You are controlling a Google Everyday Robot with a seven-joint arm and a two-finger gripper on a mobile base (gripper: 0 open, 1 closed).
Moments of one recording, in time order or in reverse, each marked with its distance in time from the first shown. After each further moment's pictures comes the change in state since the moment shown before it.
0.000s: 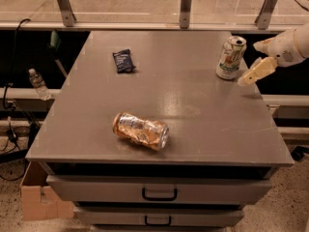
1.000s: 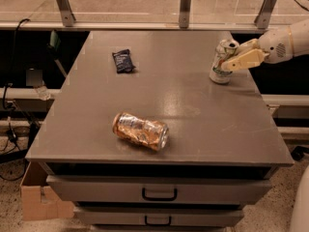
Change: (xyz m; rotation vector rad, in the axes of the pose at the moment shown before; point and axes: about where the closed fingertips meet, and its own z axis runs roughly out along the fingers) arm -0.057 0.040 0.007 -0.257 -0.256 0.112
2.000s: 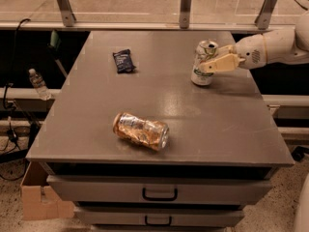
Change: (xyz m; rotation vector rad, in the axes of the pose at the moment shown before) arm -0.014 0.029 0.060 -0.128 -0.088 0.034
